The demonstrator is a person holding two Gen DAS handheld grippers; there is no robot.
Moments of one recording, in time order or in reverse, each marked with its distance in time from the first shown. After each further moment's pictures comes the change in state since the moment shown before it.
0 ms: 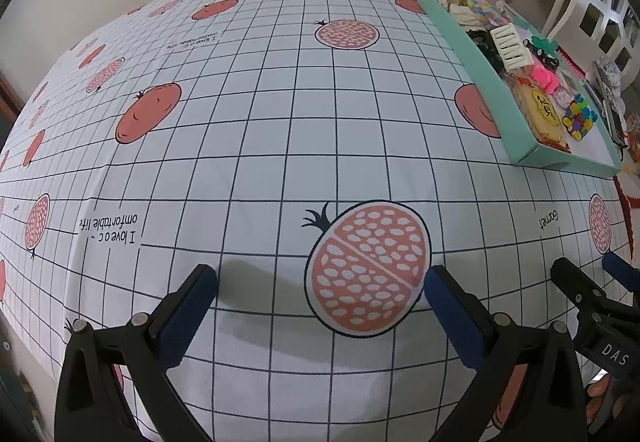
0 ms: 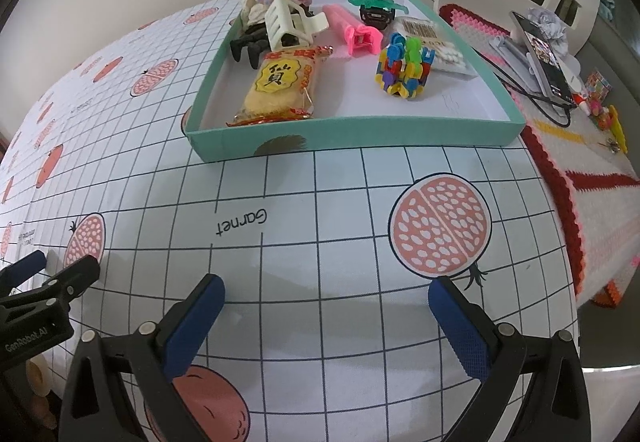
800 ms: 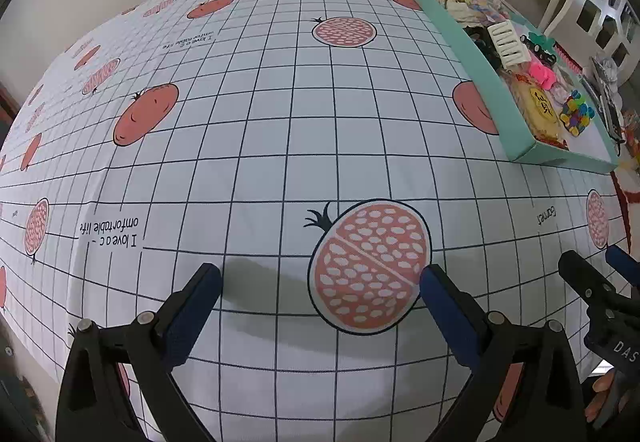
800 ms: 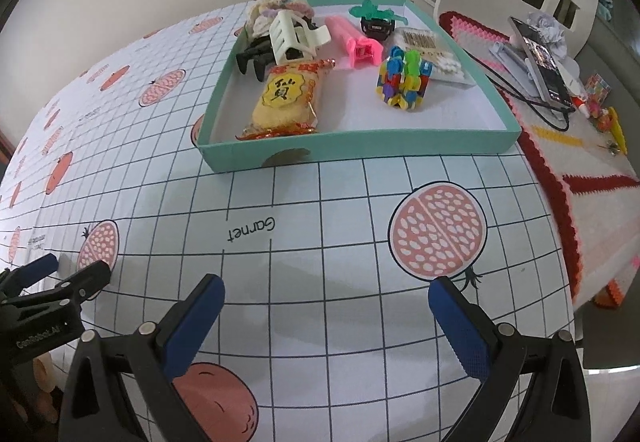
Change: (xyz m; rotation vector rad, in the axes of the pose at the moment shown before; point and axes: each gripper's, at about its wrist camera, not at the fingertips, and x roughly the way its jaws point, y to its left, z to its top) left arm 0.001 0.002 0.005 0.017 0.020 -0.008; right arm -0.012 -0.004 0.001 0.007 -0.017 0.019
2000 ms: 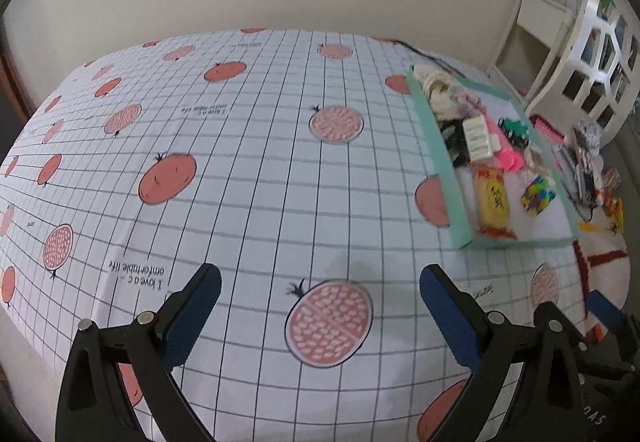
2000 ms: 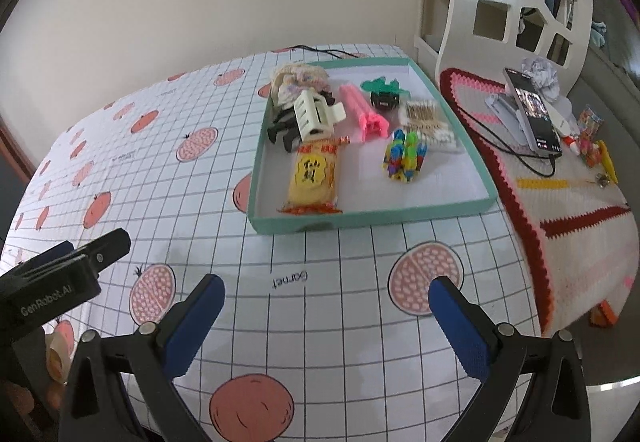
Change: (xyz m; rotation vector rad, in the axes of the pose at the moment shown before) left arm -0.058 -0.004 0.029 -0.090 -0.158 -0.033; right arm -0.059 0.009 0.017 -0.003 -0.124 0.042
